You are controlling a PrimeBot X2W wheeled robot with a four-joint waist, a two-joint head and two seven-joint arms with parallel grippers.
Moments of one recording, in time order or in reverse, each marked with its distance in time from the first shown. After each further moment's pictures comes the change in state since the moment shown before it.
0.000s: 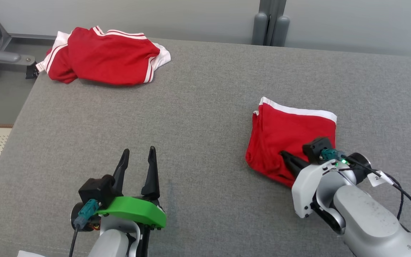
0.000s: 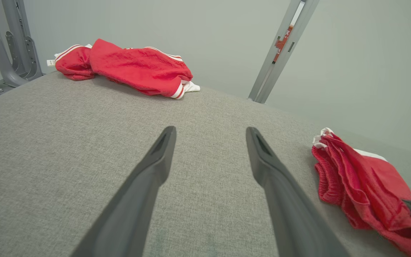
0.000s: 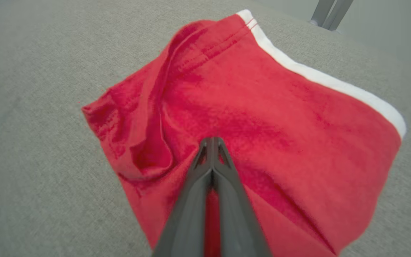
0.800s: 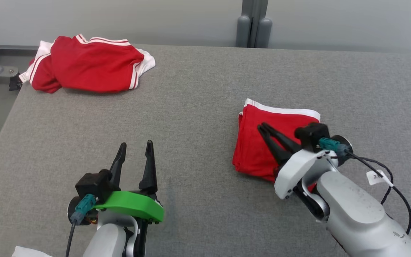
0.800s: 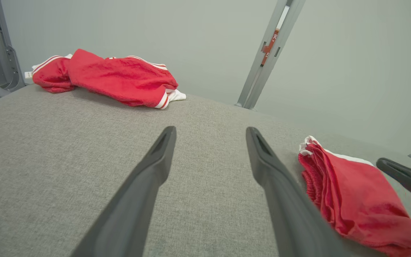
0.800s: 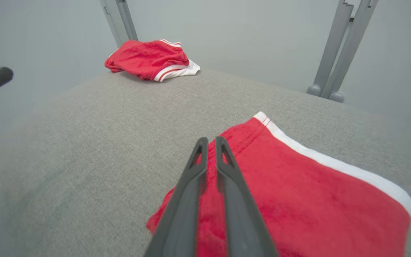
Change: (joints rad) left arm -0.018 -0.004 0.023 0.002 0.016 -0.012 0.000; right arm -0.070 0.071 0.054 -0.010 0.085 0.000 -0.211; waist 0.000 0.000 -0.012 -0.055
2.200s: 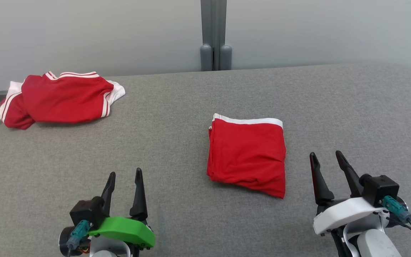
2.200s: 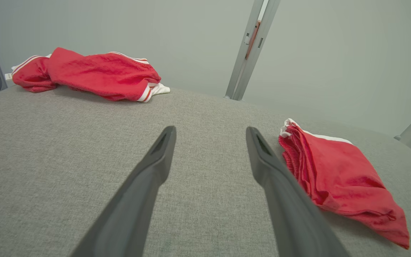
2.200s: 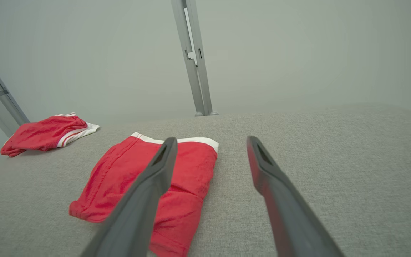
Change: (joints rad) left arm 0.118 -0.003 0.075 0.008 0.061 -0.001 0.000; right arm 0.477 0.179 -0.611 -0.371 -0.295 0.000 -0.015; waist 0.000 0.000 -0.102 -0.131
